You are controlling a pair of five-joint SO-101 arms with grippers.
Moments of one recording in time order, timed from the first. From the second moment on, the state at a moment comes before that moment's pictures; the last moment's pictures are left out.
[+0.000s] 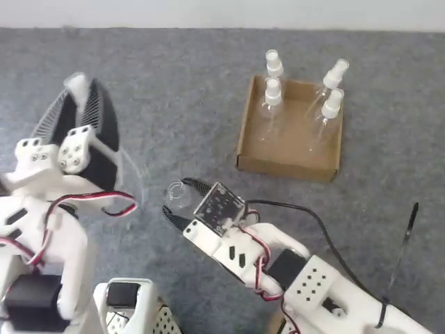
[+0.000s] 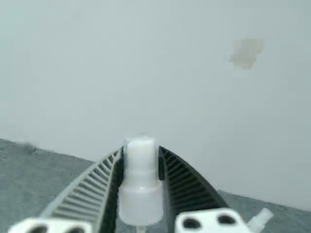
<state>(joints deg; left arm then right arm) -4.2 -63.5 19.2 61.5 22.3 -54.7 -57.1 75.4 9.5 6.2</state>
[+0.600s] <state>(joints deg) 4.6 -61.8 39.0 39.3 19.9 -54.9 -60.9 79.0 8.7 5.7</state>
